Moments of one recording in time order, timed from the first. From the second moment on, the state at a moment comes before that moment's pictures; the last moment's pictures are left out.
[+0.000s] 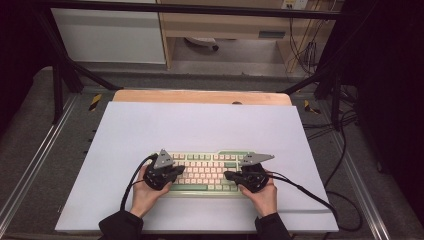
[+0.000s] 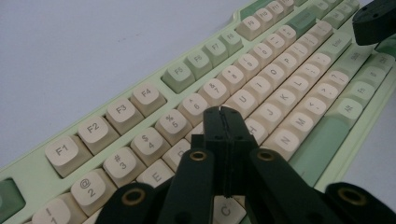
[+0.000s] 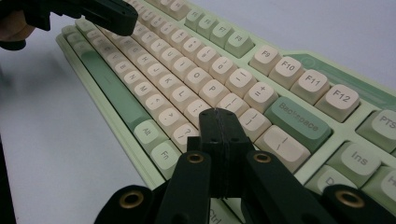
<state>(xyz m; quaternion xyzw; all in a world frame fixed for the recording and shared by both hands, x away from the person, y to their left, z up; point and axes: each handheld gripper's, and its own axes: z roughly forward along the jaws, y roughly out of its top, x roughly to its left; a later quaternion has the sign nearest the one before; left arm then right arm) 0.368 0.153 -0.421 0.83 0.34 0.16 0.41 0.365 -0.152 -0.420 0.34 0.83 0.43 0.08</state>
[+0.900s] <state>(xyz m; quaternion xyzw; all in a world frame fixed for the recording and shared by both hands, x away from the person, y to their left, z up) 0.371 0.173 -0.418 0.83 0.36 0.16 0.41 0.365 -0.152 -0.420 0.34 0.83 0.43 0.08</state>
